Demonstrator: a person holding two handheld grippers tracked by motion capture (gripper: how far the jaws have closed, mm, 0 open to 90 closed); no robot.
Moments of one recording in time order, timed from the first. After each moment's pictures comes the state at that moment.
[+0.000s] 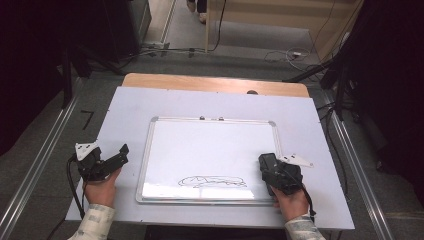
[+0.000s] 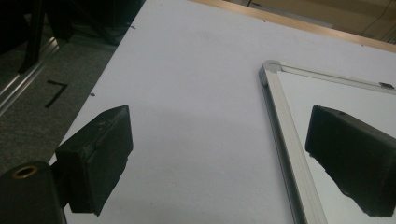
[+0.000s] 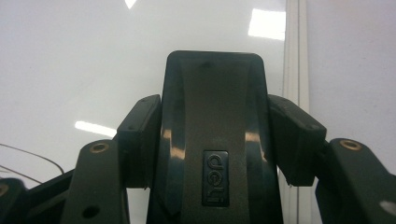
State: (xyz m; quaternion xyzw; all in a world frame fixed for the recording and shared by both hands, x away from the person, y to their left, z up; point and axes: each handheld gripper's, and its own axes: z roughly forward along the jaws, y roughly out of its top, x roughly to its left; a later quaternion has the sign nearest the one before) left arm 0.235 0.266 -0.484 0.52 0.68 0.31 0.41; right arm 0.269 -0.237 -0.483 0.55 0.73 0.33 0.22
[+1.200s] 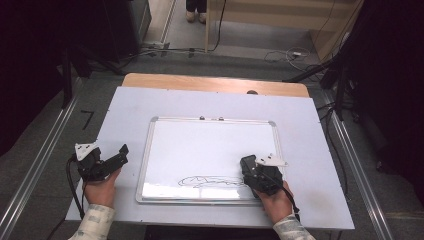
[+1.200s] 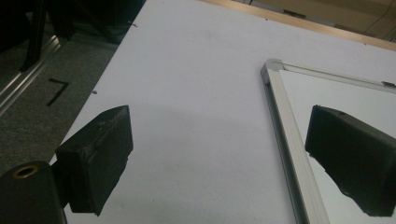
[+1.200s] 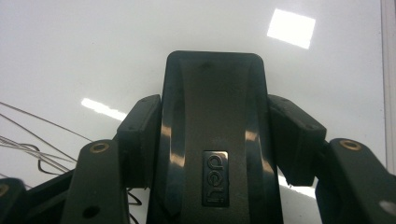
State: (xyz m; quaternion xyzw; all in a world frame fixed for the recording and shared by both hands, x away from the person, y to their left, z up) left arm 0.235 0.266 -0.485 0.53 0.69 0.31 0.40; right arm 0.268 -0.190 -0.492 0.49 0.78 0.32 0.22
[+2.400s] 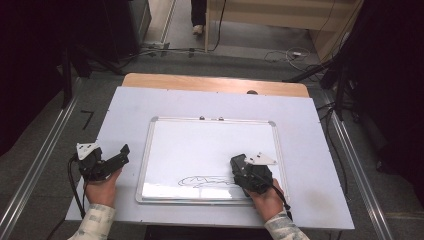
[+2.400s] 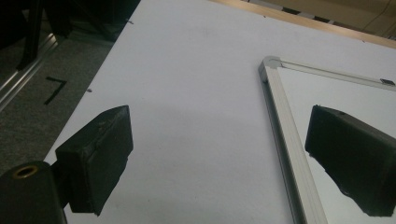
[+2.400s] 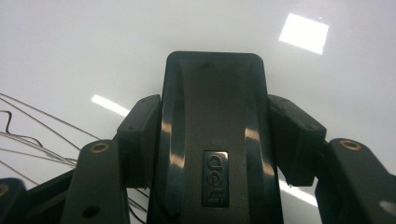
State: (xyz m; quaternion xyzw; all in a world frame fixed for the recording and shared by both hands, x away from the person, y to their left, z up) left arm 0.237 0.265 -0.485 0.53 0.69 0.30 0.40; right arm 0.269 -0.165 -0.493 0.47 0.79 0.33 0.21
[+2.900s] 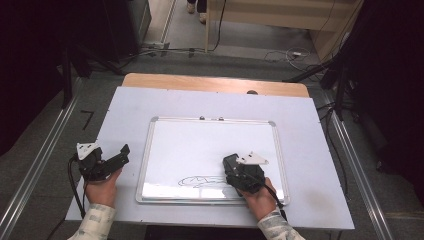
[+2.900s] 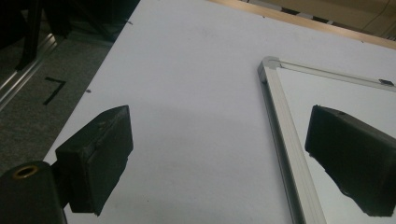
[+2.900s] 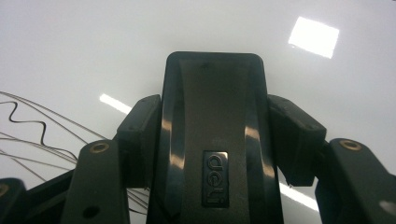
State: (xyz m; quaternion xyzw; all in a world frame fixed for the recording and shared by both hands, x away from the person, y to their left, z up) left arm 0.237 0.264 -0.485 0.53 0.69 0.30 0.40; right arm 0.269 -0.145 -0.494 0.46 0.80 0.33 0.20
